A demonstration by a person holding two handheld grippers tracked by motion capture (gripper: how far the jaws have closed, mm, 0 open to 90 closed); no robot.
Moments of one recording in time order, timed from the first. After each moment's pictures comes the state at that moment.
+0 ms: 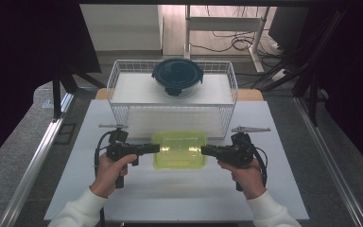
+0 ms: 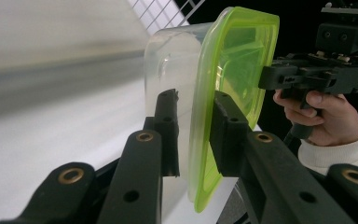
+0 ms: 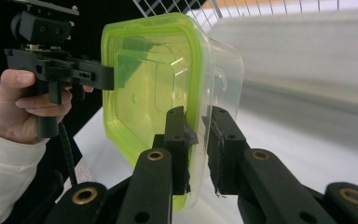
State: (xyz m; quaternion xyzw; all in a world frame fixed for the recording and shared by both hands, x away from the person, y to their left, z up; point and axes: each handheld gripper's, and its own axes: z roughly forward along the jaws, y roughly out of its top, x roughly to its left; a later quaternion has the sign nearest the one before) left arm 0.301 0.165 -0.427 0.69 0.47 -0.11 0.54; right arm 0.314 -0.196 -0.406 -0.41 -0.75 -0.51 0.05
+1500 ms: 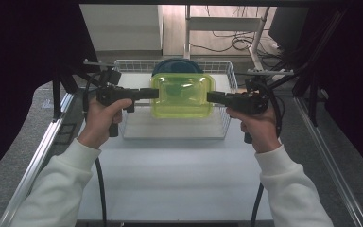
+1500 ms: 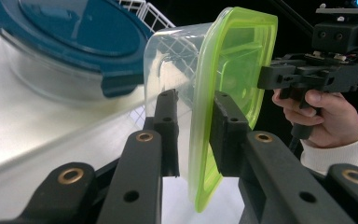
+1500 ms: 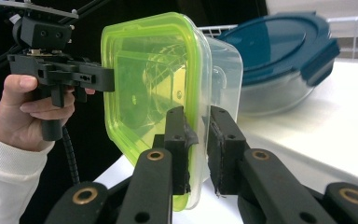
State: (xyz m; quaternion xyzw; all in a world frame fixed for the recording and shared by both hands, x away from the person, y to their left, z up) left arm 0.357 0.171 -0.281 0.70 0.41 -0.03 0.58; right arm 0.365 -0.191 -0.271 -0.36 -0.74 -0.57 -0.01
